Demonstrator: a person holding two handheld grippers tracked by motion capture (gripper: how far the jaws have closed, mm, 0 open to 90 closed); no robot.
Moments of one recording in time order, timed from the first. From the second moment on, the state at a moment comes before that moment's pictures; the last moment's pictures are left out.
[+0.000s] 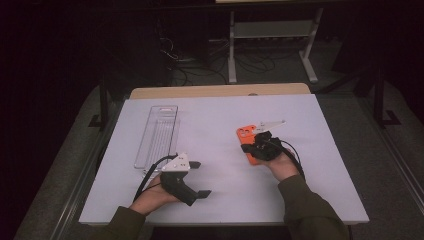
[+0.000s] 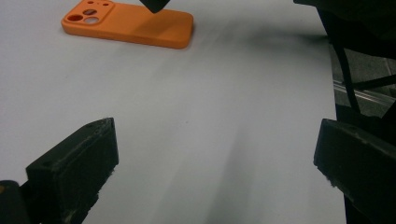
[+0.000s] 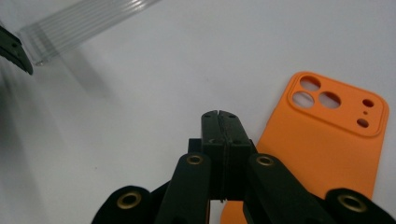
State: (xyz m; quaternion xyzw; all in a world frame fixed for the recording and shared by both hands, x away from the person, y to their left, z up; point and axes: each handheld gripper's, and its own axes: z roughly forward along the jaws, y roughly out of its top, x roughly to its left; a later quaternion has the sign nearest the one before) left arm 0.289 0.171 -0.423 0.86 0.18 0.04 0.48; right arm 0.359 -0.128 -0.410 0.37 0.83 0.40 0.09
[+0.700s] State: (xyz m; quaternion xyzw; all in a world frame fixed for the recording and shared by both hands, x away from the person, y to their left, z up) left arm 0.291 0.171 -0.425 0.86 0.18 0.04 0.47; right arm 0.358 -0.124 -0.429 0.37 0.86 0.34 0.08
